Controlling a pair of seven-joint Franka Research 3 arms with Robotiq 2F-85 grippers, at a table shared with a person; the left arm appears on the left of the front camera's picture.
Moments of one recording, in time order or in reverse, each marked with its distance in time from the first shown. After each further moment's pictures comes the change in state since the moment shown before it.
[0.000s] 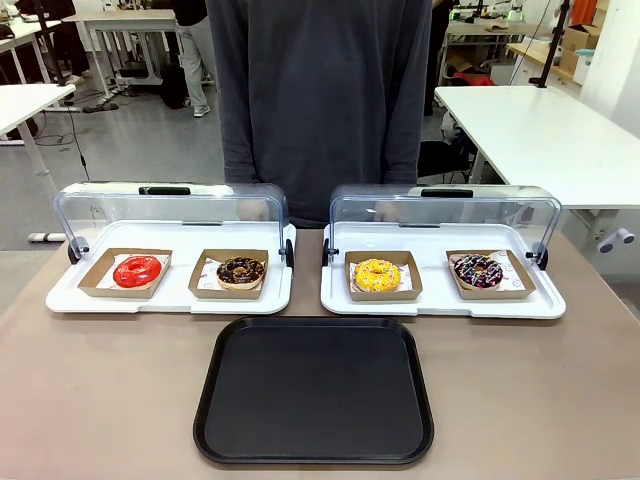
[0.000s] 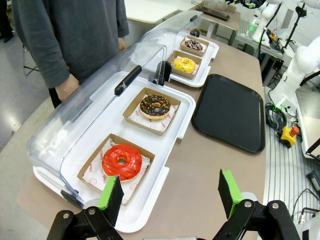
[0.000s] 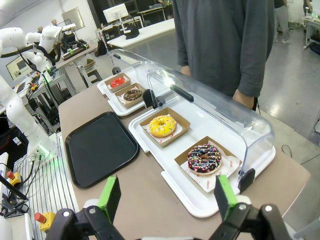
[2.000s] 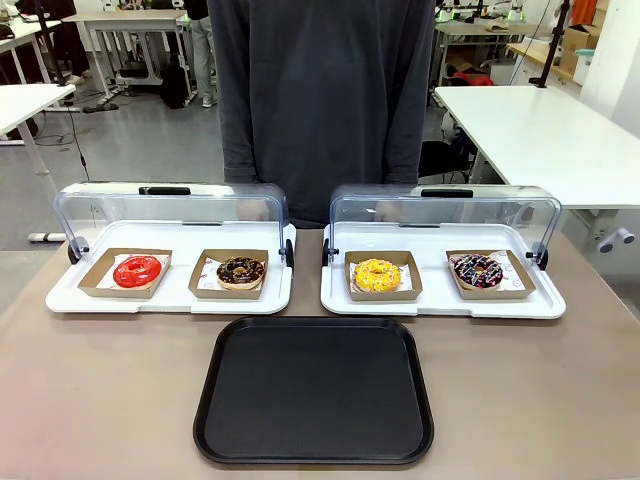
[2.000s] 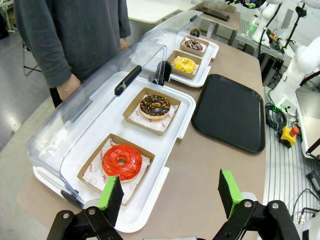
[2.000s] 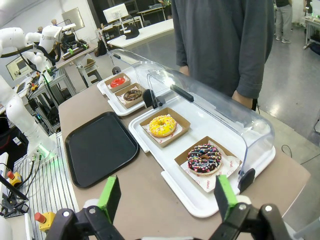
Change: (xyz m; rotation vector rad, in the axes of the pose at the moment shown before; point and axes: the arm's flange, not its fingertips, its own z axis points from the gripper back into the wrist) left arm 0.000 0.000 0.000 0.000 0.000 0.000; right arm 0.000 0.000 0.000 0.000 0.000 0.000
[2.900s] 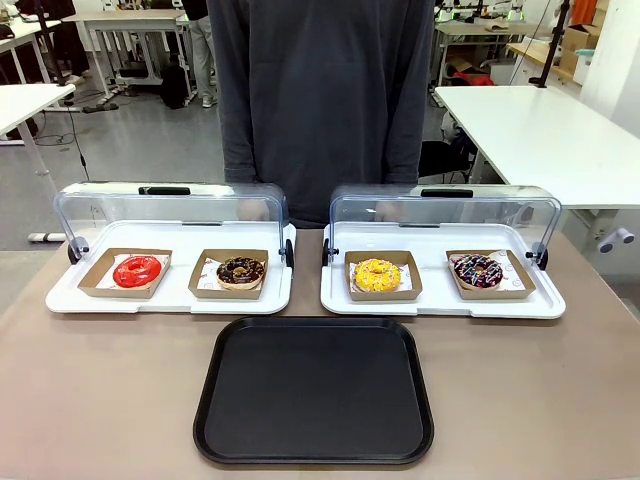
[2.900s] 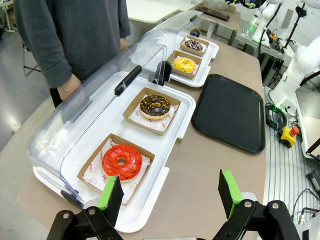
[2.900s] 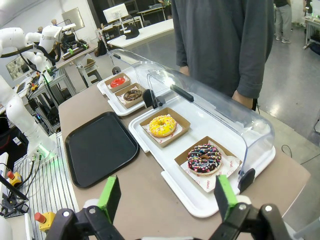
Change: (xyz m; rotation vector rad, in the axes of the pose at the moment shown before) left arm 0.000 0.000 0.000 0.000 0.000 0.000; right arm 0.000 0.000 0.000 0.000 0.000 0.000
